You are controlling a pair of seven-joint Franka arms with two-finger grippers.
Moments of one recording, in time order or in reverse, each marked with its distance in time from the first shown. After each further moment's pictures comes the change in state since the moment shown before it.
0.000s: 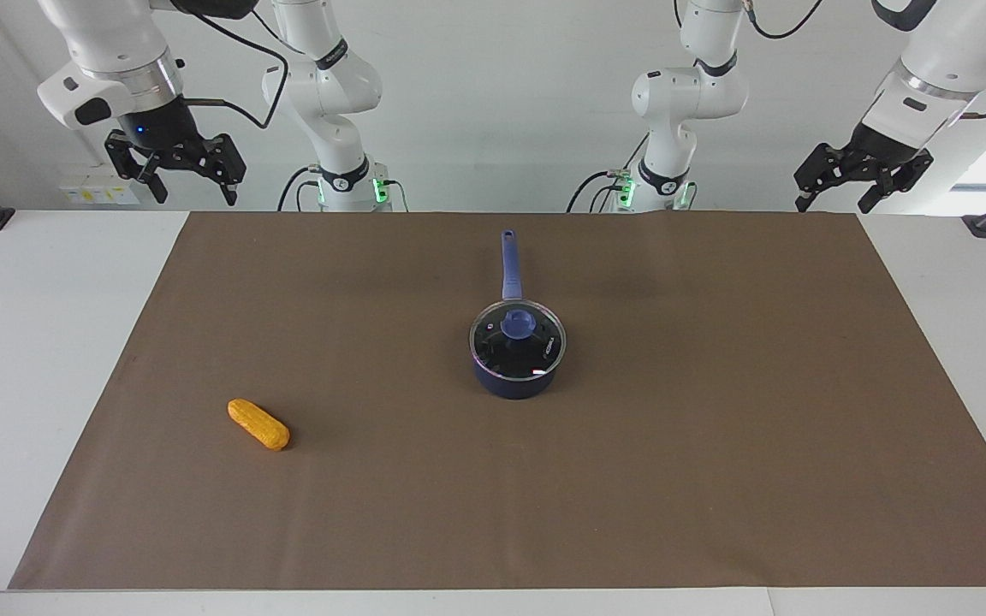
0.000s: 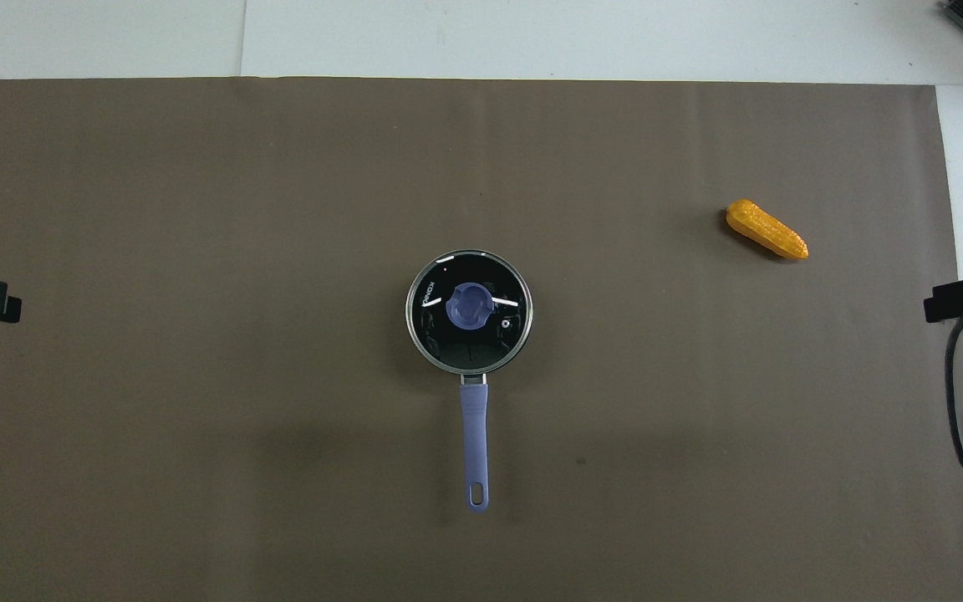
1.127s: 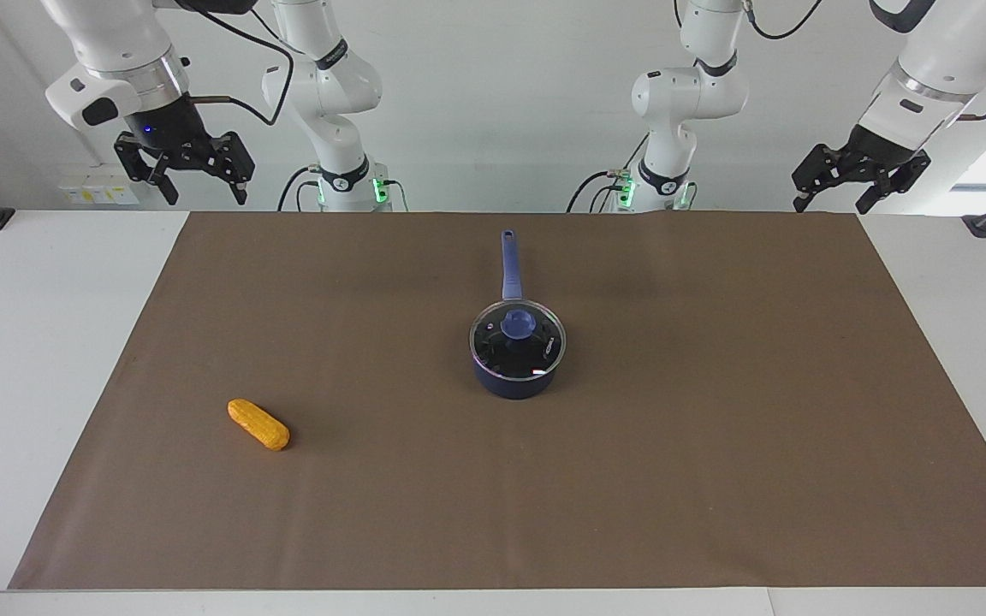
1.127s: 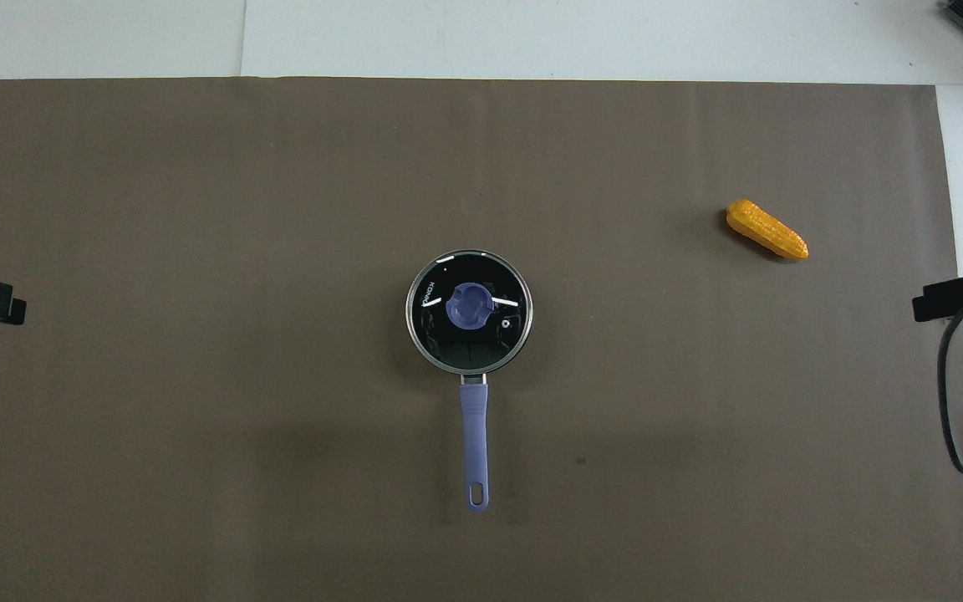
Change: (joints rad) left arm -0.001 0.000 -0.004 -0.006 0.000 -0.001 0.006; right arm 0.002 0.000 0.001 0.002 0.026 0.000 0.000
